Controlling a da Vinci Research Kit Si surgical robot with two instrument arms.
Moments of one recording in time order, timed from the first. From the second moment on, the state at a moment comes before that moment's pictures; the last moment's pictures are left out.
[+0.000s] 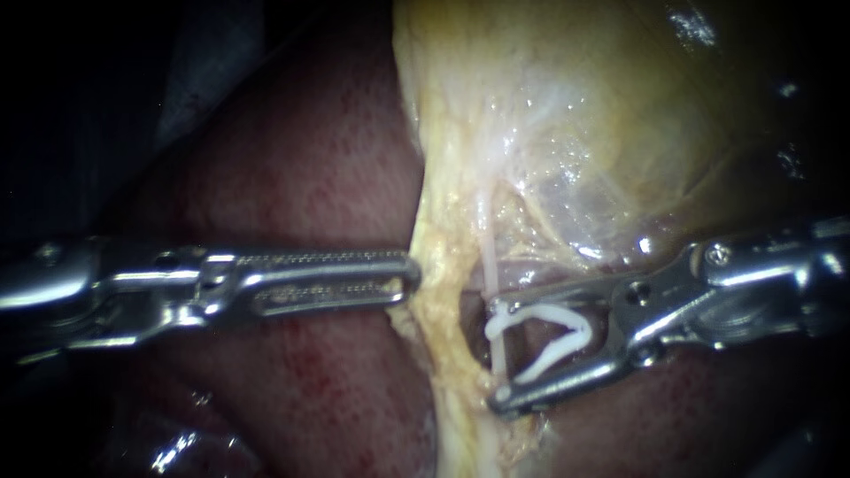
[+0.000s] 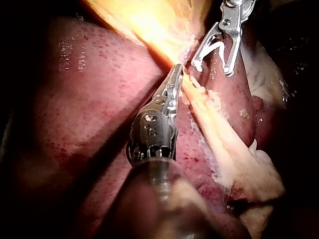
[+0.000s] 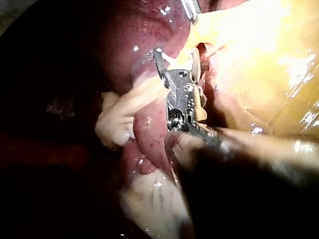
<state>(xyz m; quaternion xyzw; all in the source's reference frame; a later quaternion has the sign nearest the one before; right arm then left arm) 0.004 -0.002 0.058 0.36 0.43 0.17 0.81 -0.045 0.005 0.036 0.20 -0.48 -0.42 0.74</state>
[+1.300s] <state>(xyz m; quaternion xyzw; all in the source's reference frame) 0.008 -0.006 0.063 0.37 0.43 0.14 0.82 -0.046 0.005 0.036 0.20 -0.48 -0.42 0.74</state>
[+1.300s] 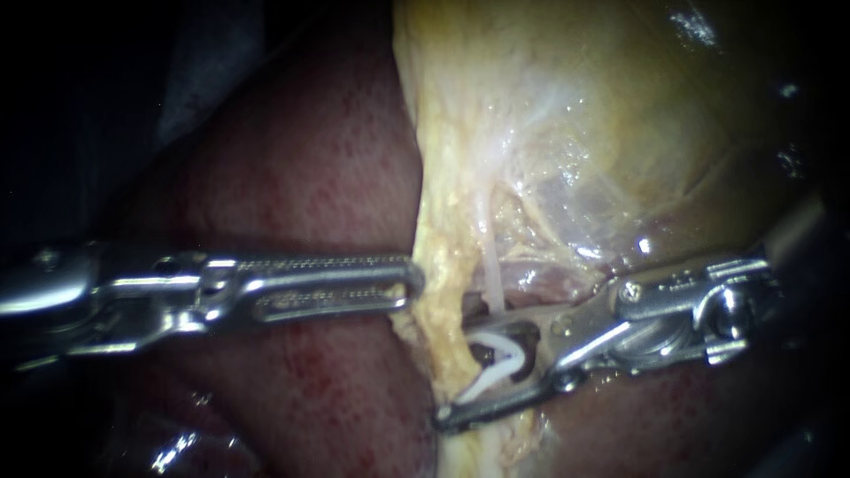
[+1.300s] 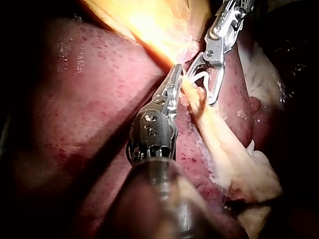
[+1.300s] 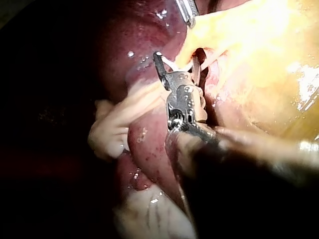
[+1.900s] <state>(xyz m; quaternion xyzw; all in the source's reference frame) 0.010 -0.007 0.064 0.39 0.41 0.13 0.81 -0.046 0.005 0.036 0.20 -0.48 -0.42 0.74</state>
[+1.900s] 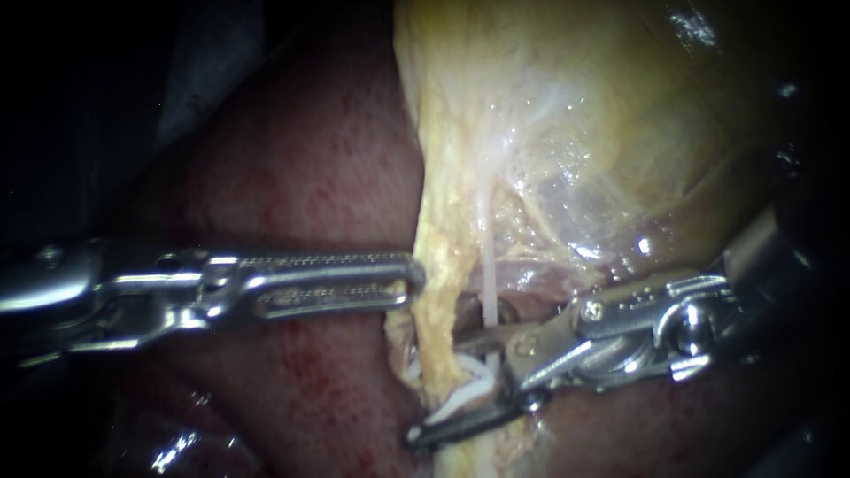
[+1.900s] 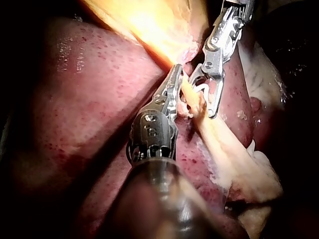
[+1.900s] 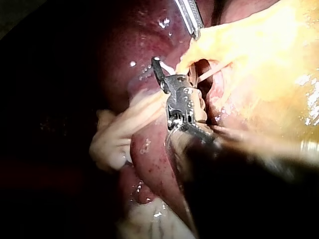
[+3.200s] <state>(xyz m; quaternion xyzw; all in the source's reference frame) 0.009 -0.006 0.064 0.40 0.36 0.15 0.83 -0.046 0.005 0.036 0.20 -0.48 -0.42 0.74</state>
